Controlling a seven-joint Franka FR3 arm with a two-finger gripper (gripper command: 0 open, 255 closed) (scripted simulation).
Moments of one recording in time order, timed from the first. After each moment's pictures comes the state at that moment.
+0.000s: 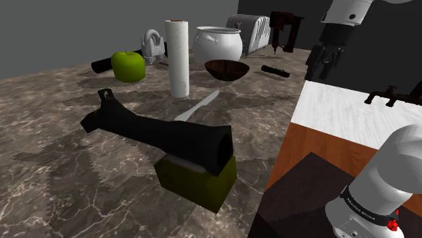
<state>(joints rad) -0.01 -0.84 -0.07 -2.38 0.06 1.55 0.05</state>
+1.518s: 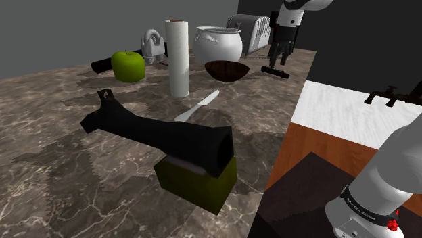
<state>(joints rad) 0.00 -0.14 -0.20 -1.87 -0.03 1.73 -0.24</state>
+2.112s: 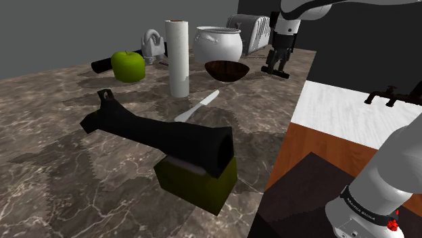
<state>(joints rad) 0.00 -0.14 -0.20 -1.94 -0.03 1.80 -0.24</state>
